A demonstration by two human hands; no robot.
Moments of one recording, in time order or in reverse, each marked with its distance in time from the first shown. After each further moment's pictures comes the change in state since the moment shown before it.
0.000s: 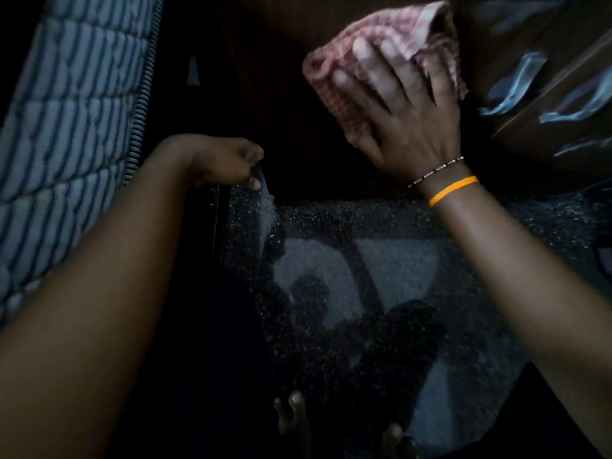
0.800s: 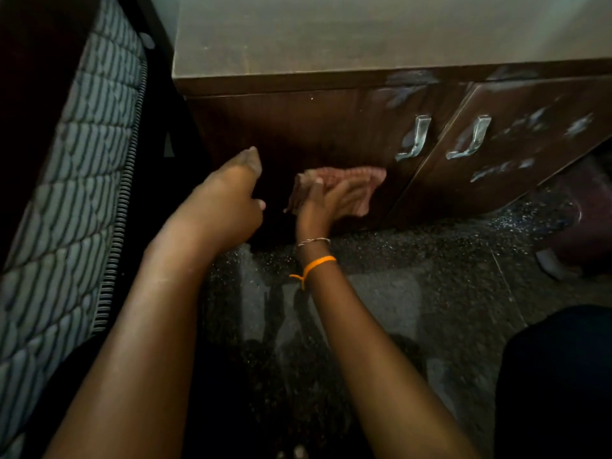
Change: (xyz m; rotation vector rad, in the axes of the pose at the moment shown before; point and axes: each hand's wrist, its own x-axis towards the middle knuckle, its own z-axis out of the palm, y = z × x) left_hand -0.079 0.065 0.019 0.061 0.542 0.244; right_hand 0.040 -0.097 -0.018 1.052 0.189 1.857
